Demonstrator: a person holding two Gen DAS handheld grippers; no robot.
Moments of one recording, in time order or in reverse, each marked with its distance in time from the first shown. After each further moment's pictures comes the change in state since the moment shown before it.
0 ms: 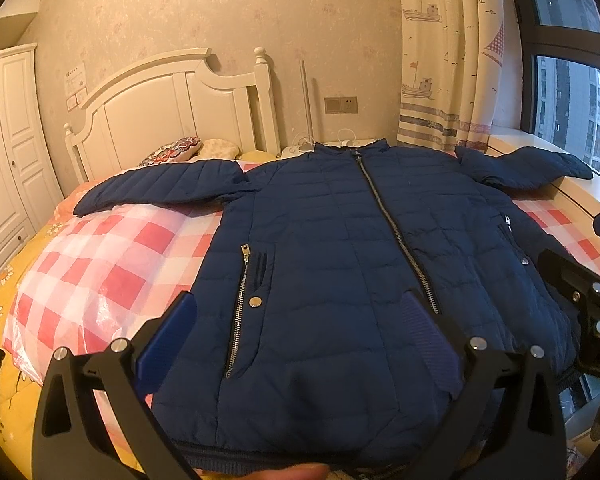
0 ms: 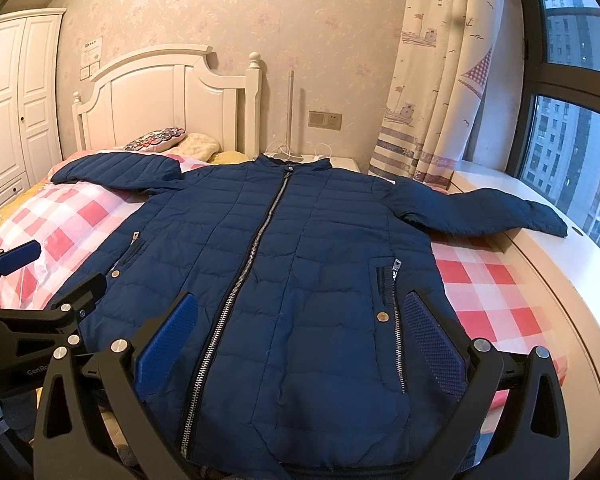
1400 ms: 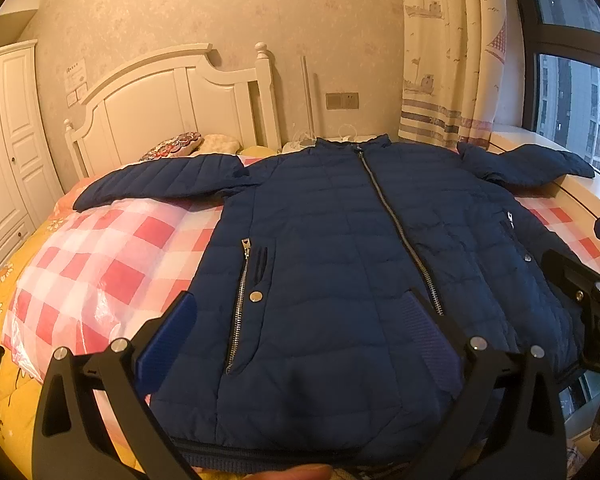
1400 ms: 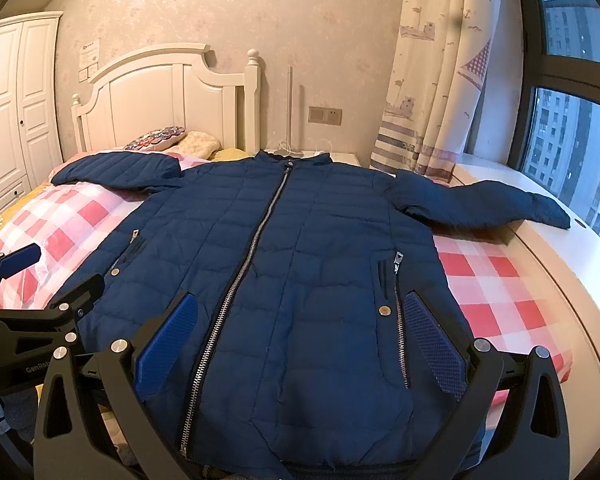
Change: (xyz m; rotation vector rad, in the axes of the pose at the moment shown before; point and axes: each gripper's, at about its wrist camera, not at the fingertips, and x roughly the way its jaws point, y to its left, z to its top) left arm 0.003 0.001 -0.004 -0.006 0.013 0.000; right arm 0.004 0.000 -0.005 0.014 0.014 0.007
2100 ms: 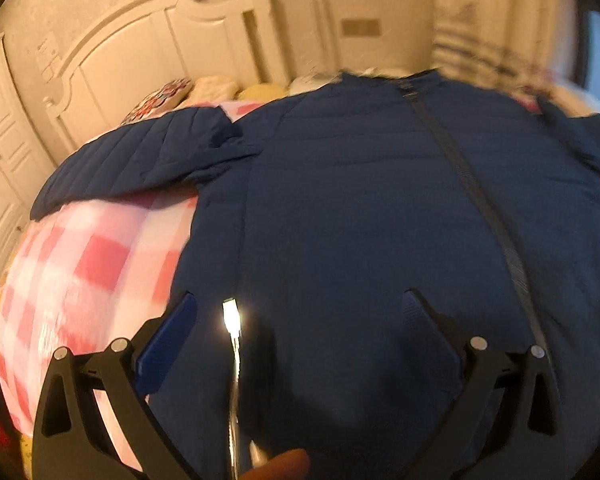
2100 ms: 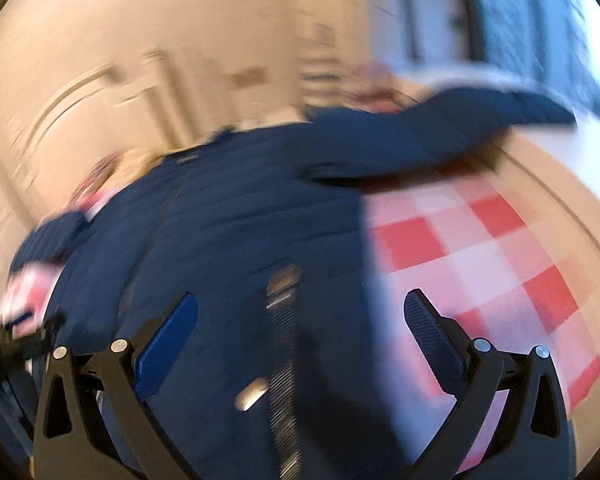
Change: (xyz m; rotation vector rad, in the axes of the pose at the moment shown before) left arm 0.211 0.015 0.077 0.042 0.290 0.076; right arm 0.154 -0.201 0.034 0.473 0.204 -0.043
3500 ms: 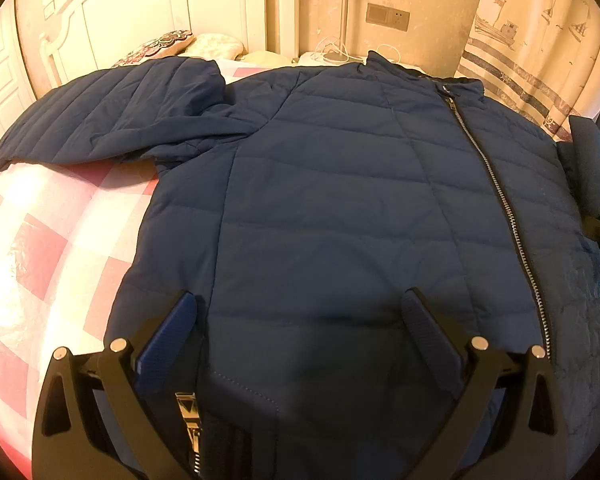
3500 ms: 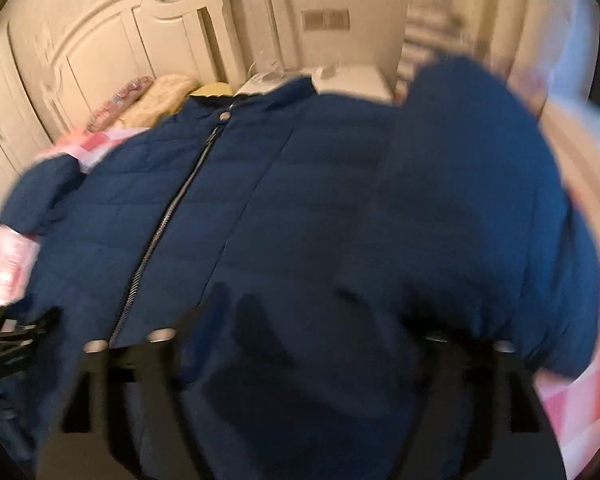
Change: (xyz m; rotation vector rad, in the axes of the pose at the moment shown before) left arm 0.064 0.018 0.022 -0.161 0.079 -0.121; right arm 0.129 0.104 0.057 -0.310 0.201 0.203
